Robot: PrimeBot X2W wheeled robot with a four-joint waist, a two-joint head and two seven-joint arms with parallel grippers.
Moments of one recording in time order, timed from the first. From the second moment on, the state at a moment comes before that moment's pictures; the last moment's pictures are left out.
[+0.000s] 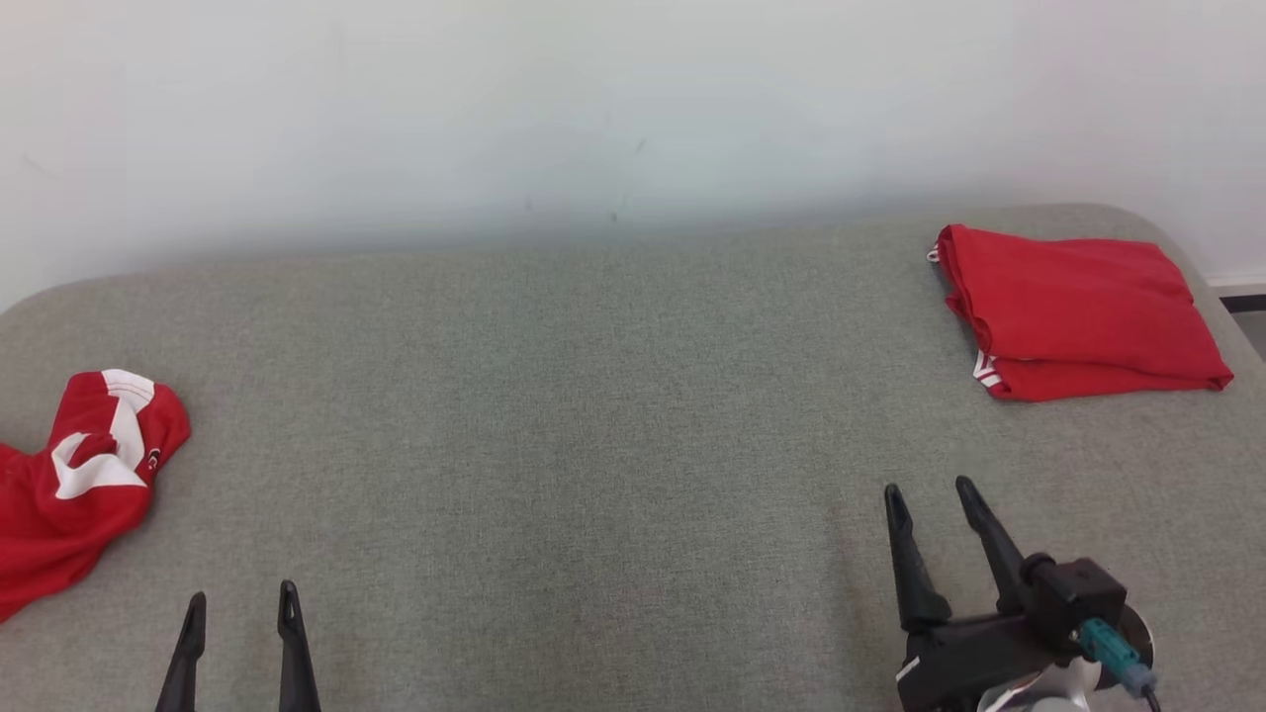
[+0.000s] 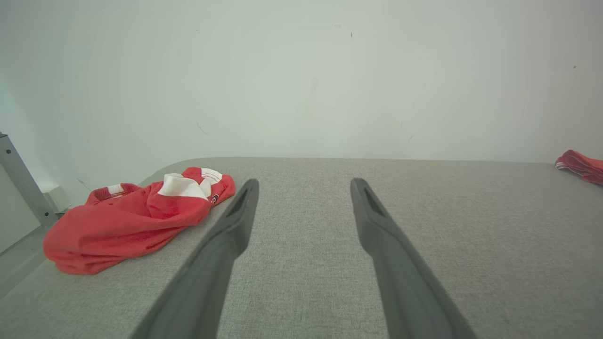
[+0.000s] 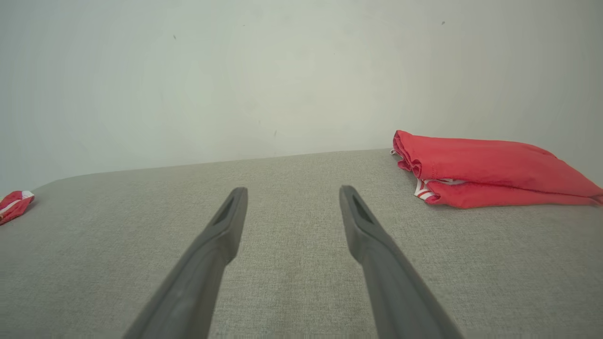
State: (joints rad) left arm 0.10 0.05 0.10 0.03 -0.10 -0.05 -0.26; right arm -0.15 -0.11 0.04 0.34 0.17 0.13 -0.26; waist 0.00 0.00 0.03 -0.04
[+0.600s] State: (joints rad) left arm 0.12 0.05 0.08 0.09 -0.09 -0.07 -0.26; right arm -0.01 -0.07 0.02 0.21 0.15 0.13 -0.26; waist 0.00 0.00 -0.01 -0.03
